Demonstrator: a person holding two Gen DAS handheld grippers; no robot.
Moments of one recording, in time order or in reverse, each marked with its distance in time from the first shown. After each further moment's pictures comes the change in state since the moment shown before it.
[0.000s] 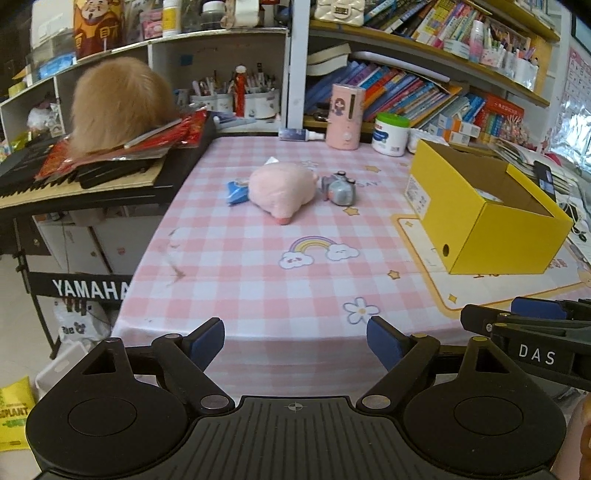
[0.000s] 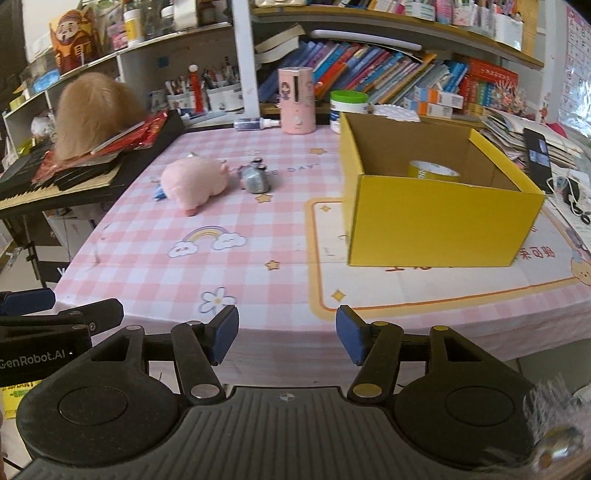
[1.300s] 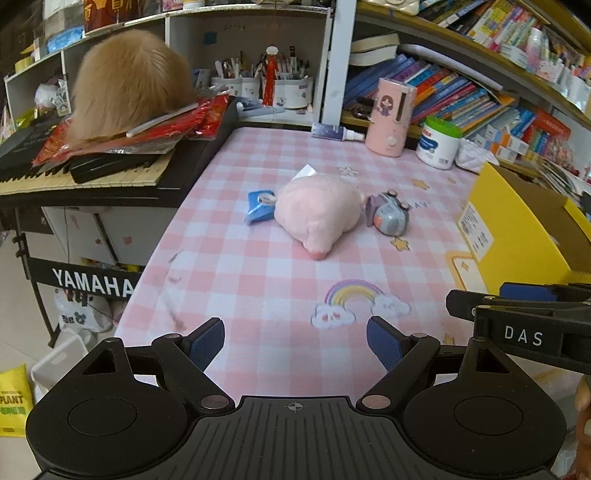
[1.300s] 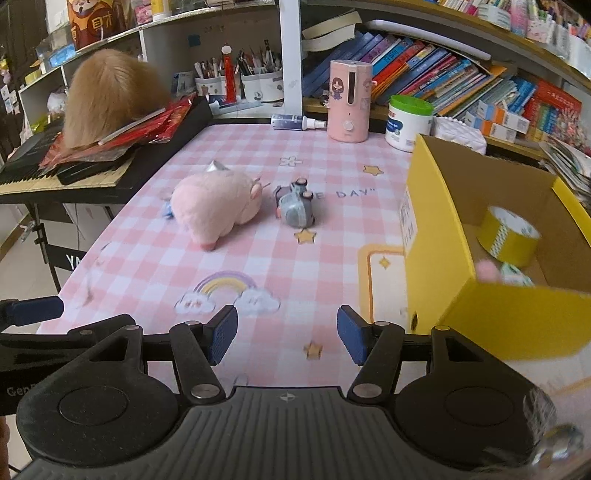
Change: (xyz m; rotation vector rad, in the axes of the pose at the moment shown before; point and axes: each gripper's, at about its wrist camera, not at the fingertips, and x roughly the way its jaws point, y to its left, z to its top) left arm 0.092 0.026 0.061 -0.090 0.046 0.050; right arm 0.103 0.026 0.082 -0.105 0.049 0.077
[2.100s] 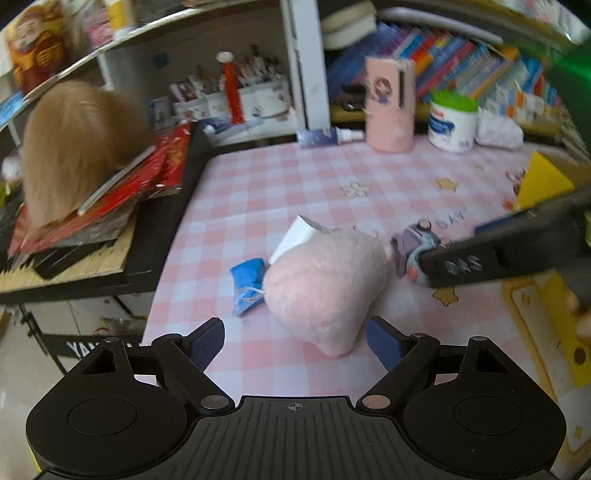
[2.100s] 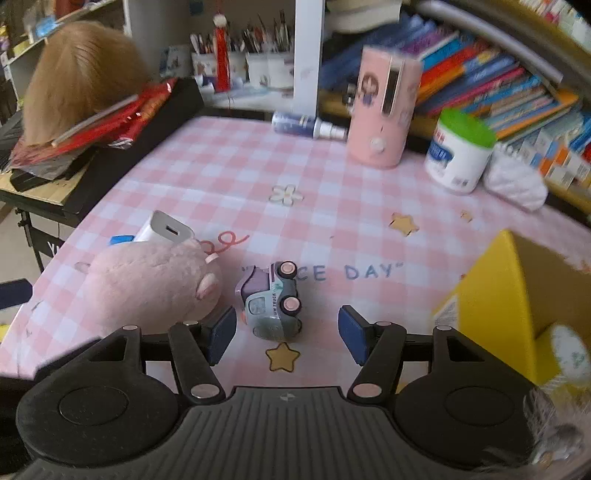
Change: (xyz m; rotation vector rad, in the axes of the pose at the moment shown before) left arm 0.094 -0.023 0.079 0.240 0.030 0.071; right arm 0.137 -0.019 0.112 -0.095 0.105 0.026
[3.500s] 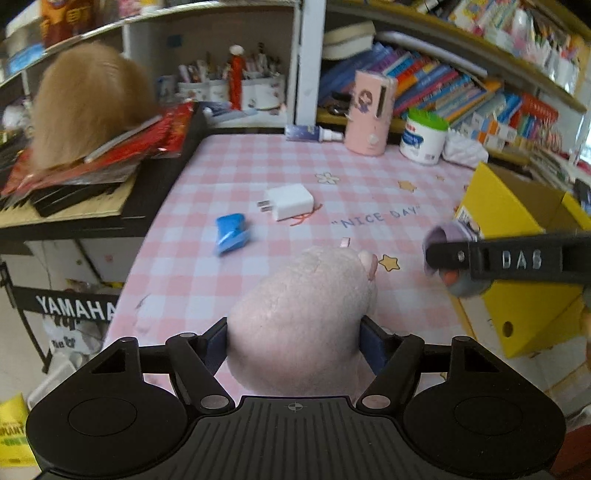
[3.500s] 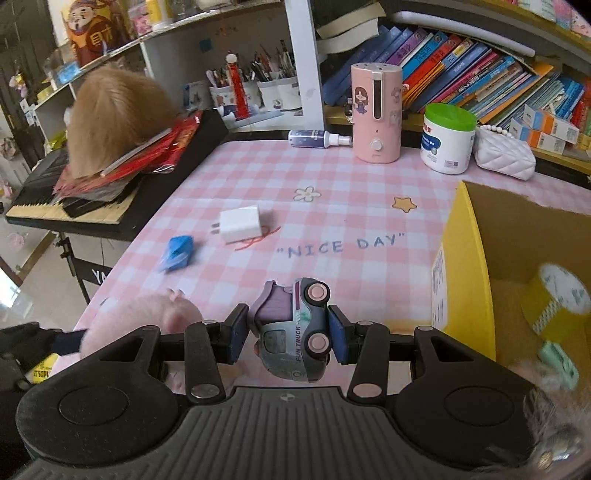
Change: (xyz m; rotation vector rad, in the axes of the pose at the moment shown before) left arm -0.067 0.006 -0.052 -0.164 -0.024 -0.118; right arm -0.084 -0.009 -0.051 0.094 -0.092 0.115
